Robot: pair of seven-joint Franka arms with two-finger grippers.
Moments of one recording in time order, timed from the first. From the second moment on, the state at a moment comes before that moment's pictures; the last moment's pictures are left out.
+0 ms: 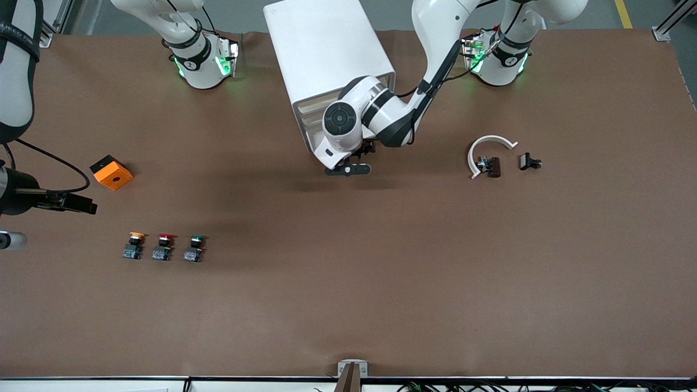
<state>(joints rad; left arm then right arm) -0.92 0.64 0.01 -1.61 -0.22 2.06 -0.80 0.01 0.39 -0.09 -1.20 0.04 1.48 0.05</state>
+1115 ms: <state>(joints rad) -0.92 0.63 -0.06 -1.65 -0.29 2.06 -0.80 -0.01 0.02 -0.08 -1.42 0.01 1.34 -0.01</state>
